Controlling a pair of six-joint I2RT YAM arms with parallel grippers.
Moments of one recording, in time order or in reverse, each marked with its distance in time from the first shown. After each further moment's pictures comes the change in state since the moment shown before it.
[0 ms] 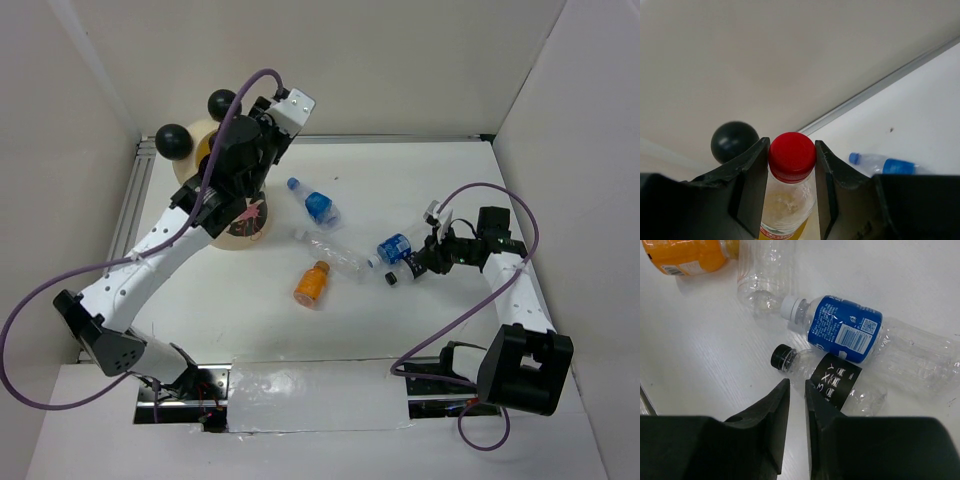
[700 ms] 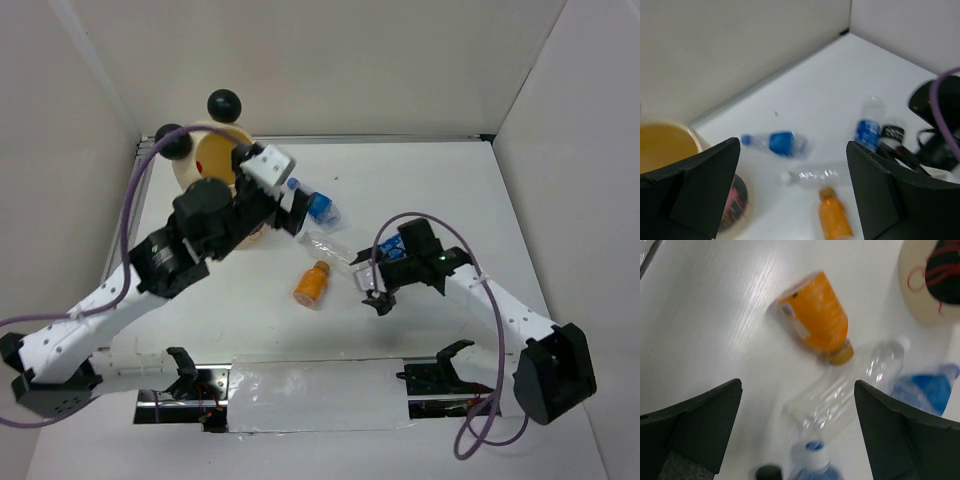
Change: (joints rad) left arm -0.196 -0.274 -0.216 -0.098 0.150 -0.319; right arm 0.593 -0.050 -0.069 0.069 0.032 -0.552
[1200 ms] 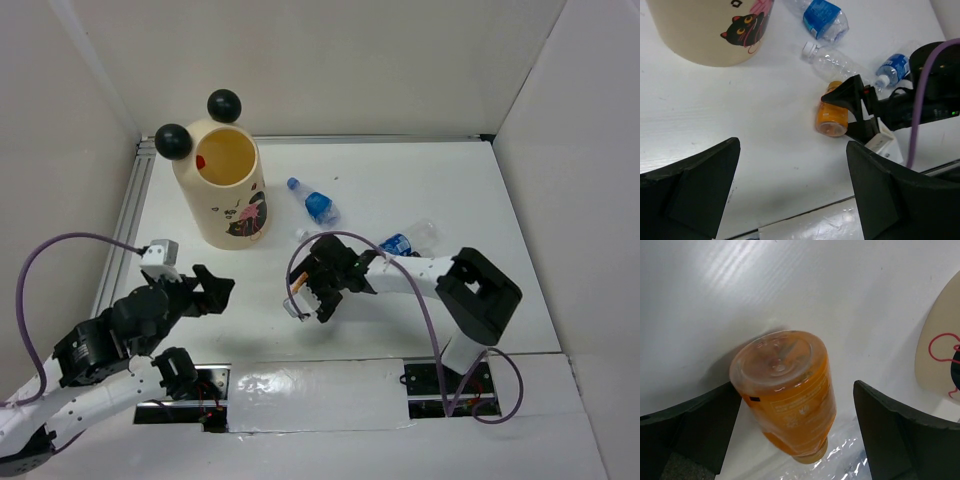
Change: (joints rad) left arm -0.067 -0.787 -0.674 -0.502 -0.274 -0.799; right arm 0.520 0.518 0.158 0.439 0.475 0.011
